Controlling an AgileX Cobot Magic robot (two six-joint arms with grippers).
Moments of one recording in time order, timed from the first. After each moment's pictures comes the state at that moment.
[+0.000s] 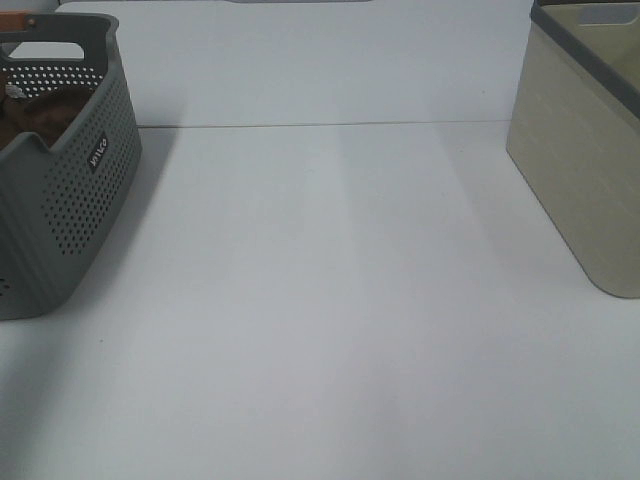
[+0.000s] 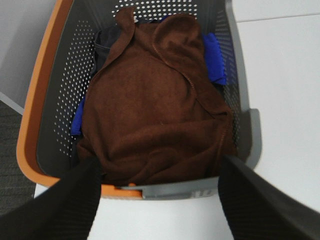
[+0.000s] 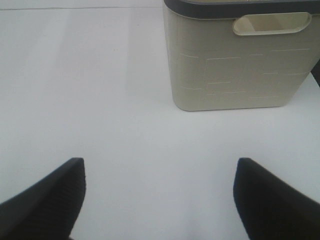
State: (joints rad) left arm -0.01 1.01 -1.00 0.13 0.78 -0.06; right arm -0.01 -0.01 -0.50 0.01 1.07 -0.03
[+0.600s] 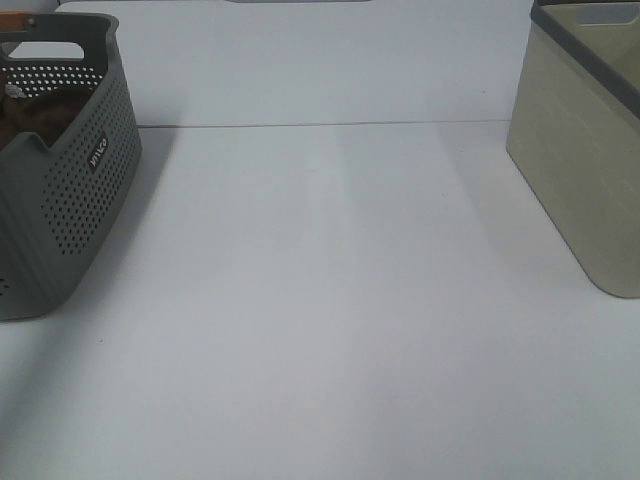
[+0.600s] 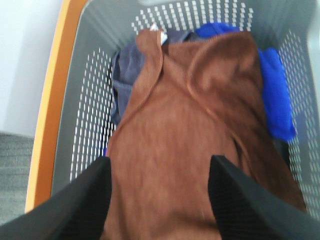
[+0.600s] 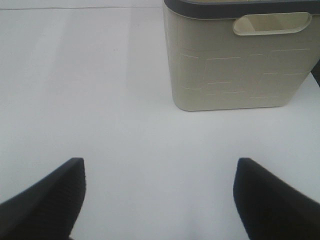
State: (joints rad) left arm -0.01 1.82 -1.75 0.28 0.95 -0.08; right arm -0.01 -0.01 -0.50 0.01 1.07 -0.03
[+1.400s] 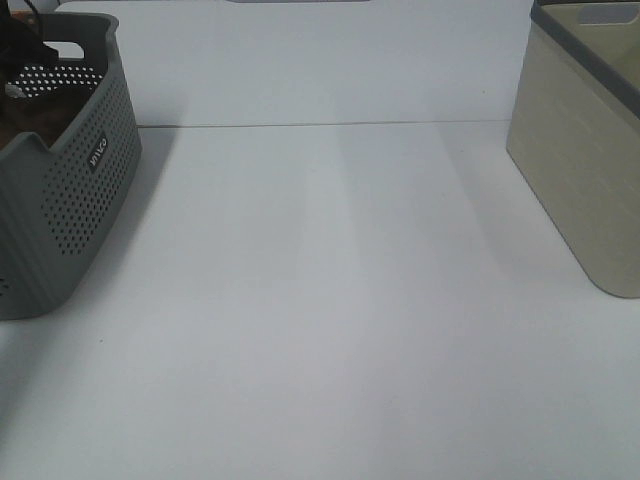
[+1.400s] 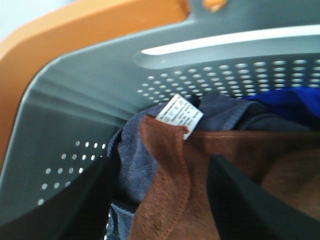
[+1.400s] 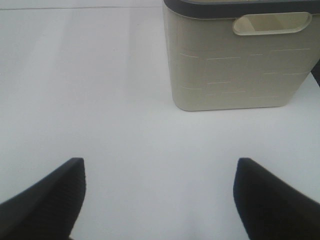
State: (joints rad) left arm 0.01 2.40 -2.22 0.50 0.88 -0.17; right arm -0.01 -0.01 -0.50 0.01 1.07 -0.03
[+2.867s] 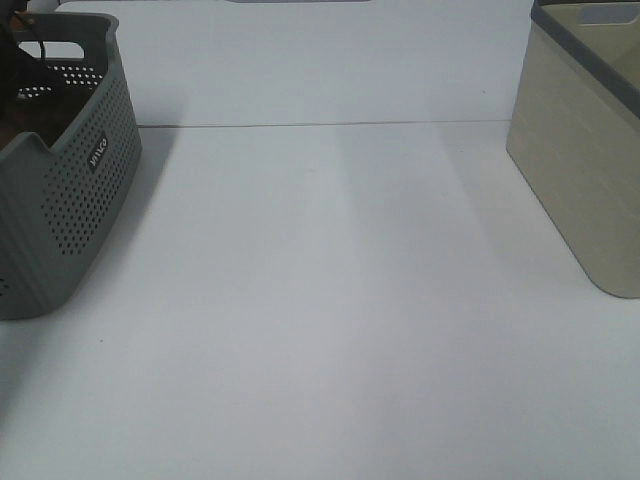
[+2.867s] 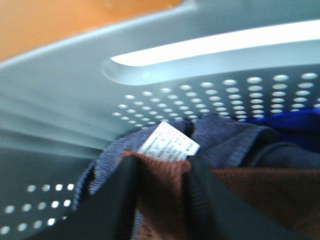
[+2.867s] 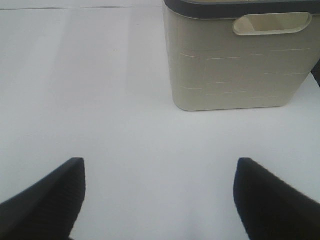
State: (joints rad) left arm 0.06 2.49 -2.22 0.45 0.72 -0.12; right arm -0.01 -0.01 -0.50 0.01 1.07 -0.03
